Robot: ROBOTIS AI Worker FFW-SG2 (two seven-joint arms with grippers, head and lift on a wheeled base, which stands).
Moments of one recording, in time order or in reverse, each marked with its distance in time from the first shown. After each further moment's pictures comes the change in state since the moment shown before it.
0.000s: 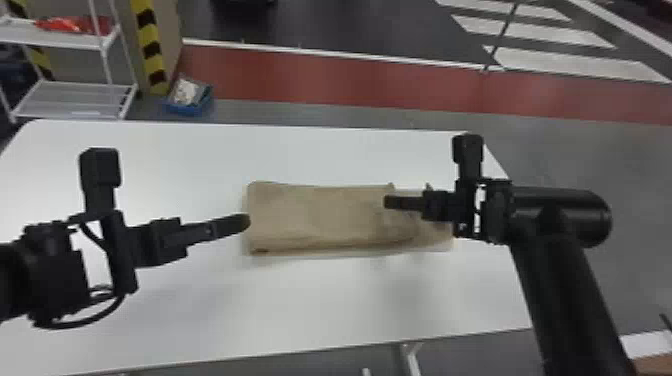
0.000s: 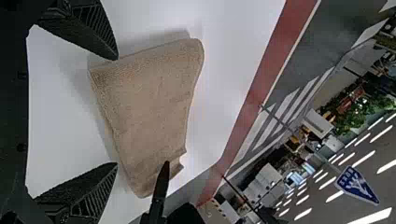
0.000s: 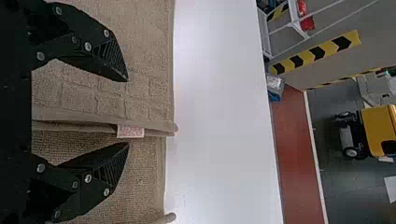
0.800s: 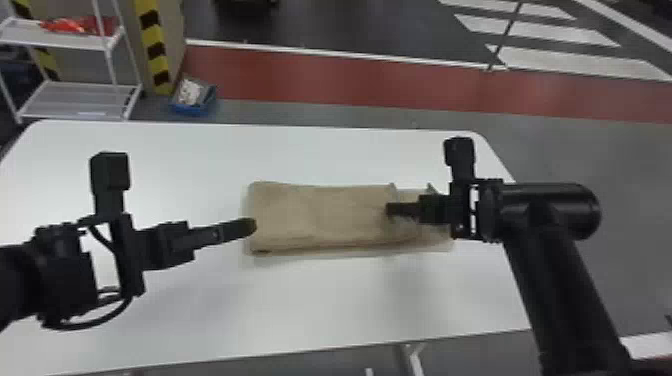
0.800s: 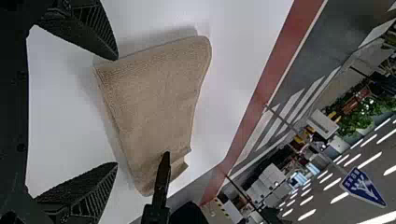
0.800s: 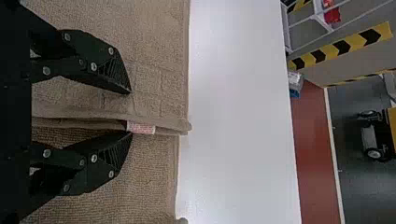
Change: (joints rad) left arm -0.001 -0.008 -0.002 0.005 -0.003 0.020 0.000; right arm -0.042 0.003 0.046 0.079 0.035 0.013 -0.003
